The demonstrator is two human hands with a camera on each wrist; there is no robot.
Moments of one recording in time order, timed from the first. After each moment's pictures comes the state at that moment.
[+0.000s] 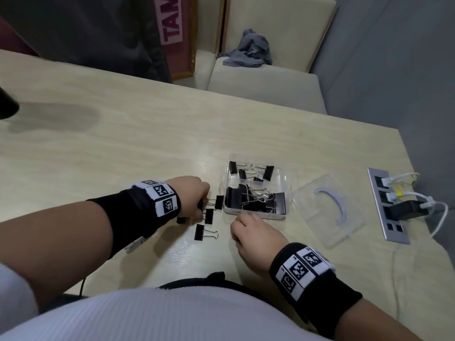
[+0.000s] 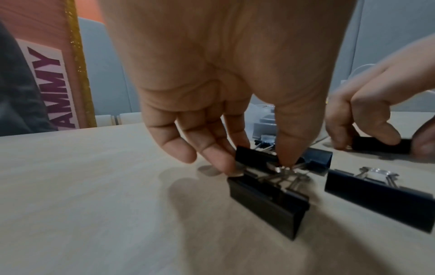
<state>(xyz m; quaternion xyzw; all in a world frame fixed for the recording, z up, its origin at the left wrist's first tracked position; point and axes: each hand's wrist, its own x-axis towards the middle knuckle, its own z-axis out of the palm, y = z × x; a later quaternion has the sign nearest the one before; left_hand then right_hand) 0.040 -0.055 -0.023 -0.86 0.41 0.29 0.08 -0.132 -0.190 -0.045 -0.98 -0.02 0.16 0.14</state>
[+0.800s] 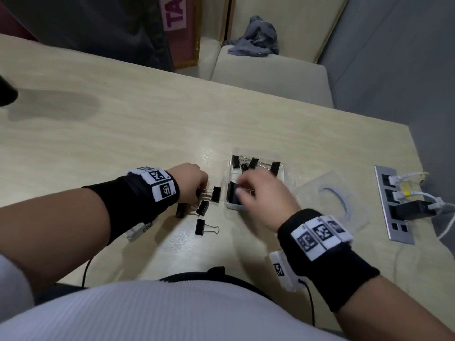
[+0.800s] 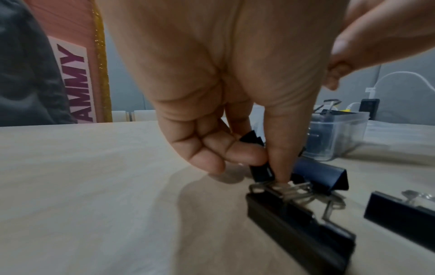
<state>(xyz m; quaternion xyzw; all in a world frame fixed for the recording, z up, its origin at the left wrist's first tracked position) 0.052 -0.057 -0.023 -0.87 0.40 0.29 0.05 -0.085 -0.209 0.011 -0.95 0.12 0.05 0.28</state>
